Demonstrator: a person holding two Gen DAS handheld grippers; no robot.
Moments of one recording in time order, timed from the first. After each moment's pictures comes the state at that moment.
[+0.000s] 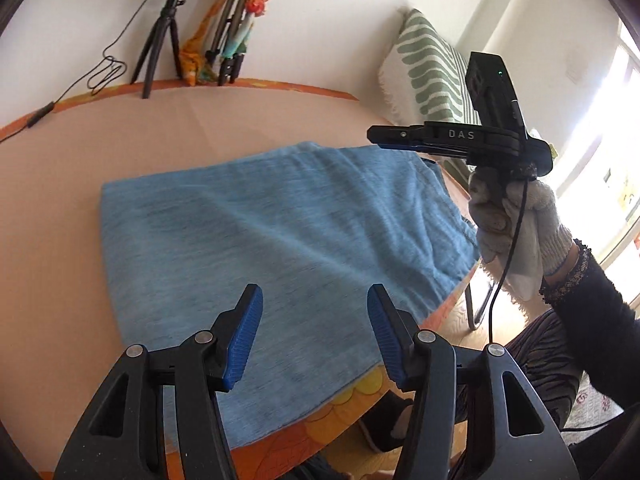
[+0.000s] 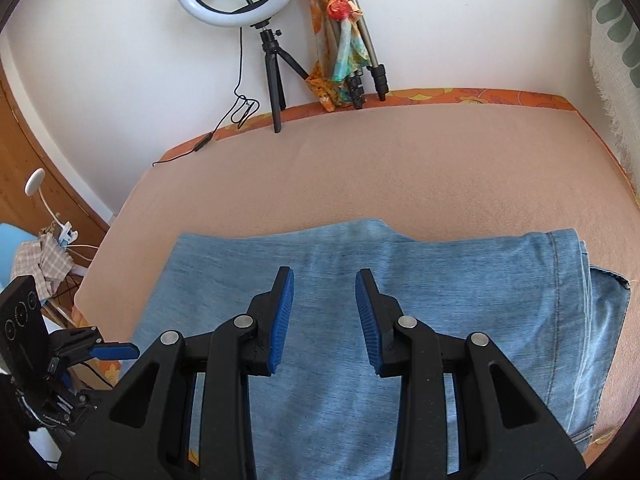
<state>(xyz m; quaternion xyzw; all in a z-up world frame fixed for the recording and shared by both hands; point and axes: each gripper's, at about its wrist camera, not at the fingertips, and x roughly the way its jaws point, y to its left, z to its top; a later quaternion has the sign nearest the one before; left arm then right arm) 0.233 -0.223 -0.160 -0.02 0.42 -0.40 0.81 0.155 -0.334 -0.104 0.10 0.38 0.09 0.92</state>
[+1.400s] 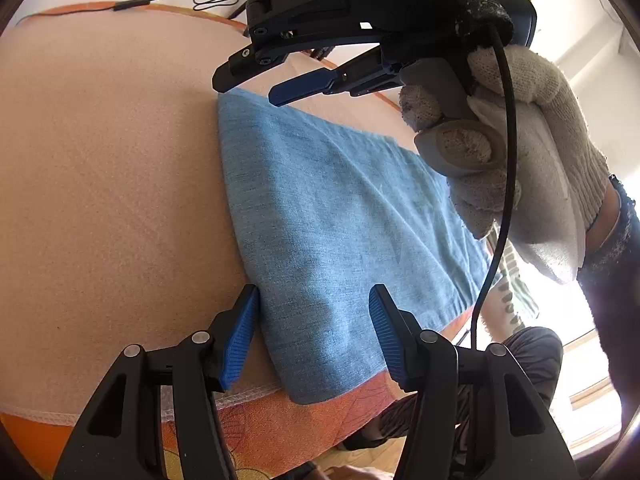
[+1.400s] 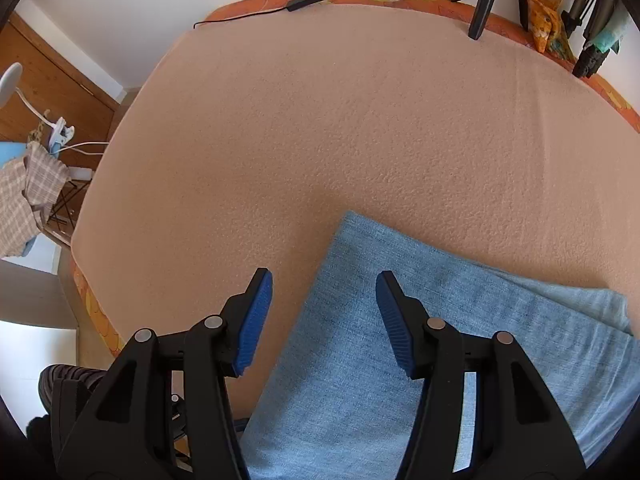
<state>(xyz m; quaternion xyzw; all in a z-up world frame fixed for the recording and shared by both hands) 0.232 -0.125 -0.214 -0.17 0.47 -0.36 0.79 0.301 -0.079 -0.149 -0.02 0.58 0.15 0.80</state>
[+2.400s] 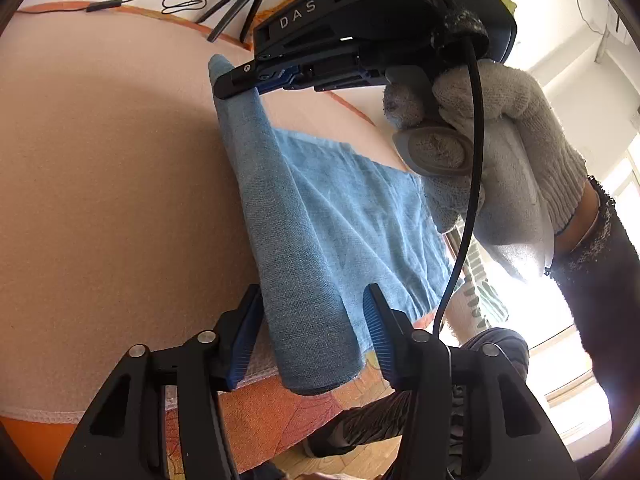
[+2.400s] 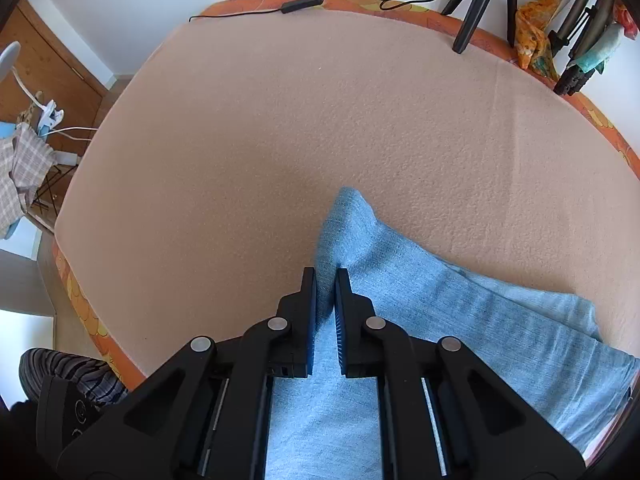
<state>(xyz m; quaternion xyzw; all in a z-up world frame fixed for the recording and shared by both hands) 0.218 -0.143 -0.195 -0.19 0.44 -0.41 0.77 0.277 -0.107 -0.128 -0.05 0.57 0.14 0.81</state>
